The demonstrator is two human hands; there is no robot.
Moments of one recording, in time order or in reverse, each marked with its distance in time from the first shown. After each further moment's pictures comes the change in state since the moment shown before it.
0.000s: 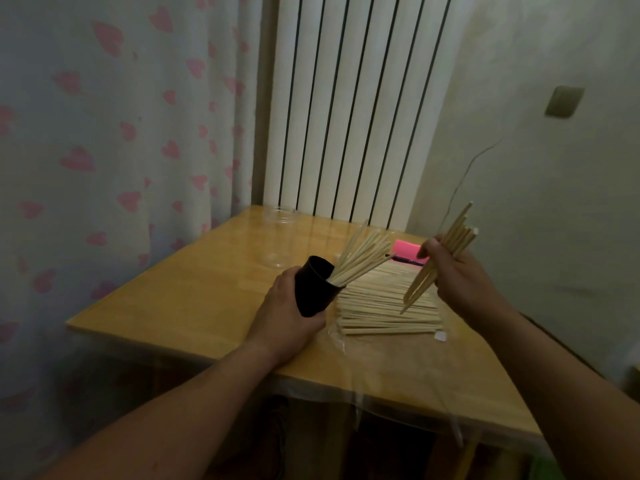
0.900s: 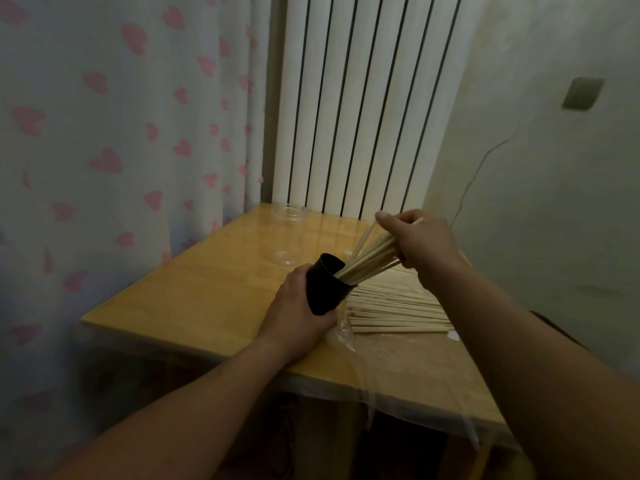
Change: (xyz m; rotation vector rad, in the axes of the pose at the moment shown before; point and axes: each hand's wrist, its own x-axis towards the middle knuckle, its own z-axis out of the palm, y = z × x) left_hand -0.001 0.001 -0.002 -0.007 -0.011 0.009; right_hand 0.030 -0.057 0.055 0.197 0.022 0.195
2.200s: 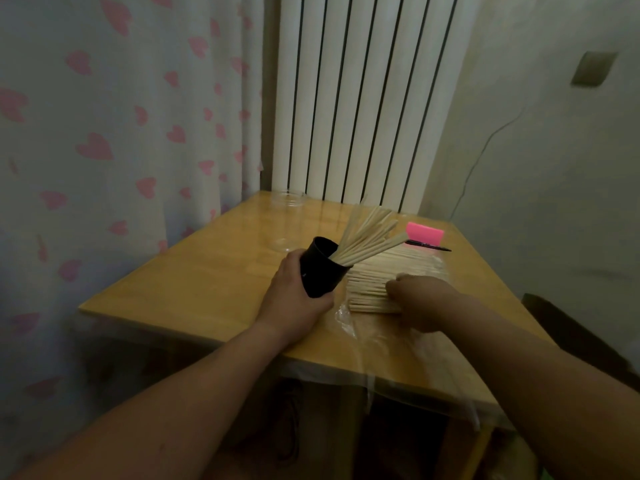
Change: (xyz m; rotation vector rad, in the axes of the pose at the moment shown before) left_hand 0.003 -0.006 0.003 0.003 0.037 -0.035; right_hand -0.012 0.089 -0.011 -1.490 -0.642 -0.284
